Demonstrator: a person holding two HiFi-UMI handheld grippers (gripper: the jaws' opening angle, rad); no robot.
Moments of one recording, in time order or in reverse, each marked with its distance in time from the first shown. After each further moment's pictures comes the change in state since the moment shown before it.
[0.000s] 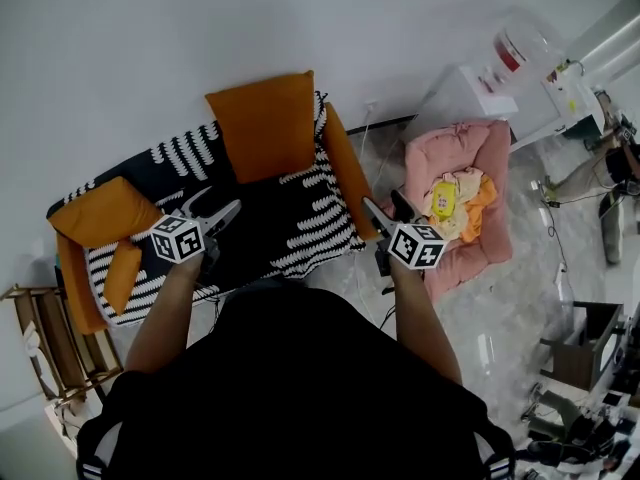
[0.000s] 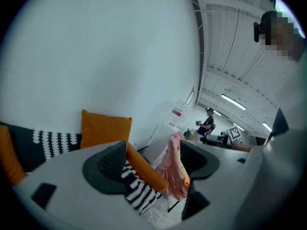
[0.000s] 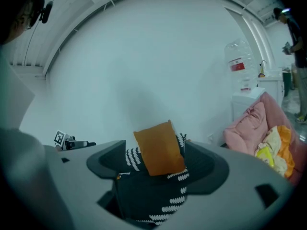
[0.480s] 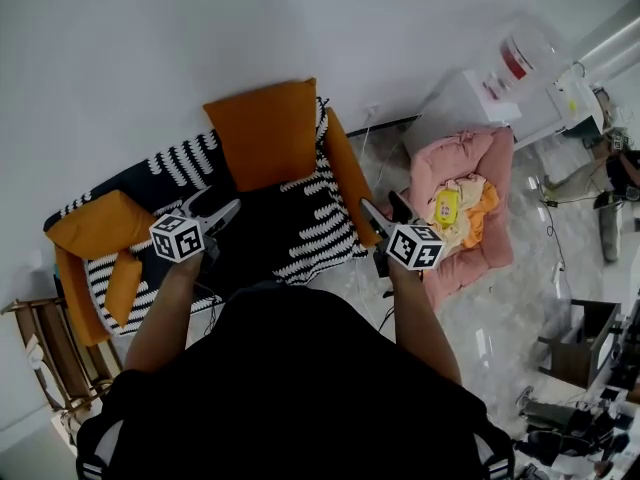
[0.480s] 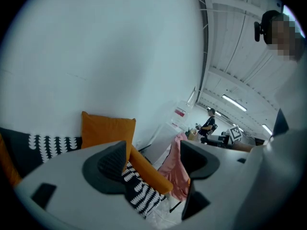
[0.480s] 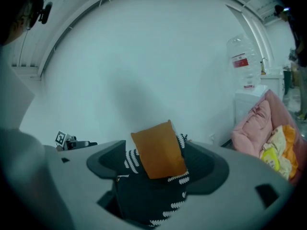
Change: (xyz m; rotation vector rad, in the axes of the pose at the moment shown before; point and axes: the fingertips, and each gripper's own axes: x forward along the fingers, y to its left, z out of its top) left arm 0.031 0.048 0.024 -0.017 0.027 -0.009; right arm 0.052 -0.002 0.015 0.021 0.020 -0.014
